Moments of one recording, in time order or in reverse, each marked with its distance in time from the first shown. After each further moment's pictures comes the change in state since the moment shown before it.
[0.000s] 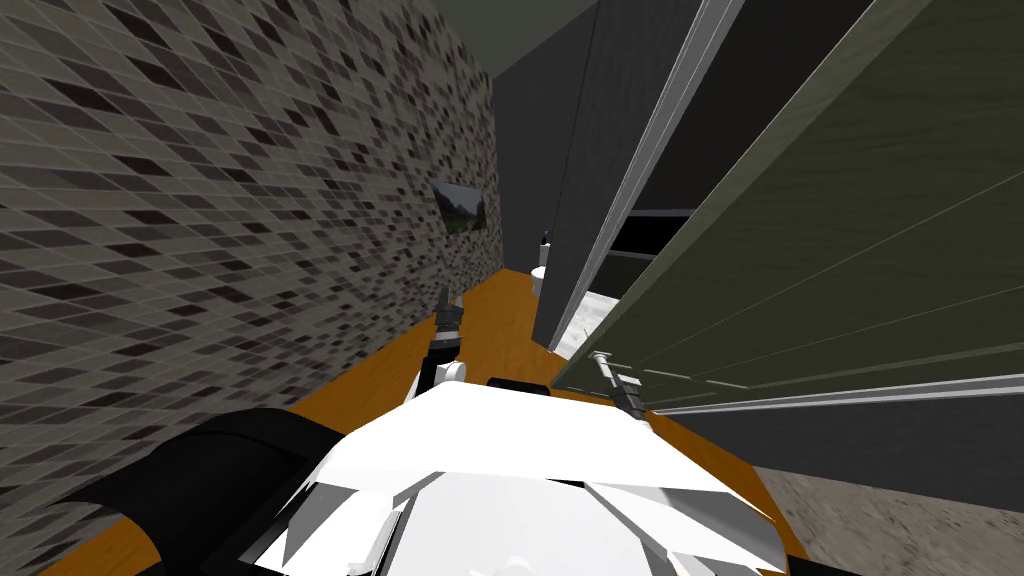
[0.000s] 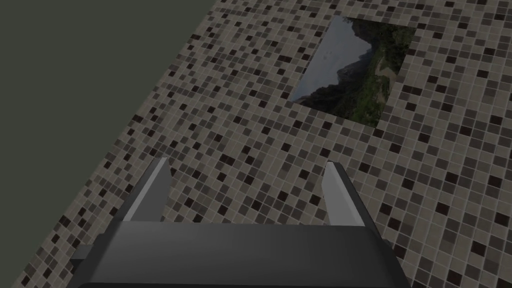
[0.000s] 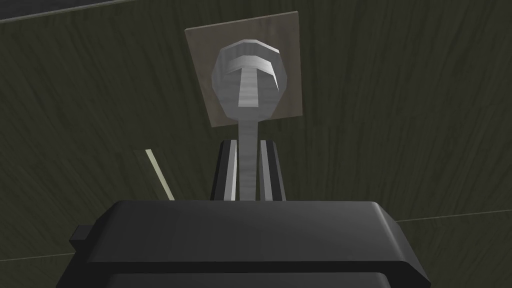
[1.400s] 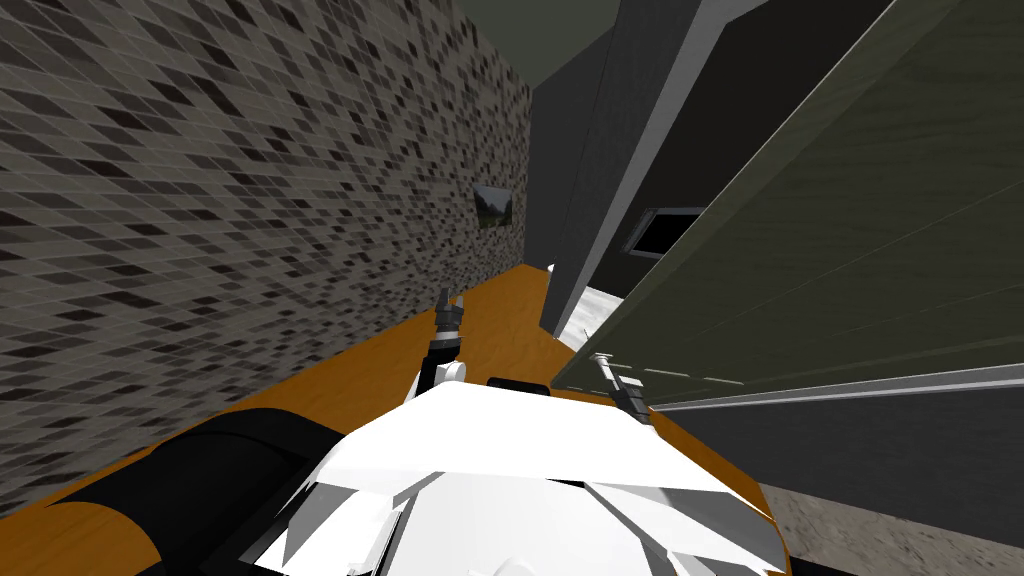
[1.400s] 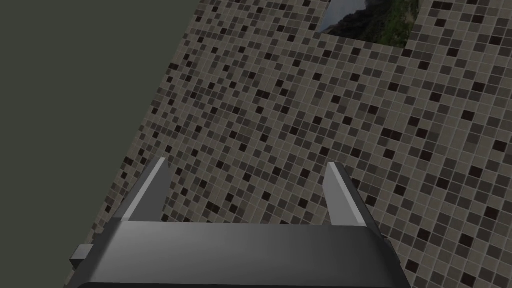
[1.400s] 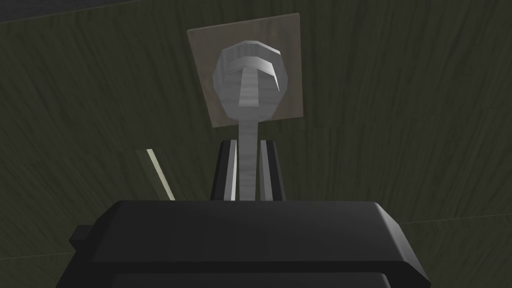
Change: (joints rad) arm -0.015 -0.026 0.023 0.062 0.012 -0.065 -0.026
